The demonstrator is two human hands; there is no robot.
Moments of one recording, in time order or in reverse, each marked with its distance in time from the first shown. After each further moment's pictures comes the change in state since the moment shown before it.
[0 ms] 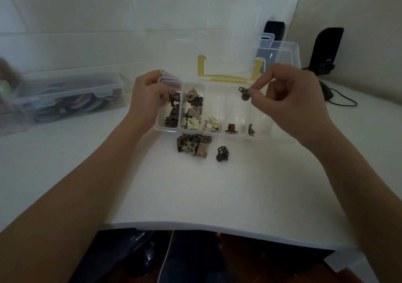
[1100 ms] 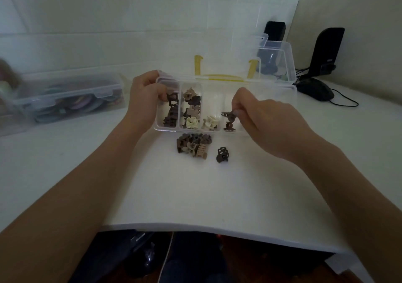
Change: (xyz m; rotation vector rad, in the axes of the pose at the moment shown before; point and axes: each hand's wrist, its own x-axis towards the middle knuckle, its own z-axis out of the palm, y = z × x) left_hand -0.001 0.003 -0.001 0.038 0.040 0.014; right_hand -0.011 0.005 0.017 -0.628 -0.392 -0.148
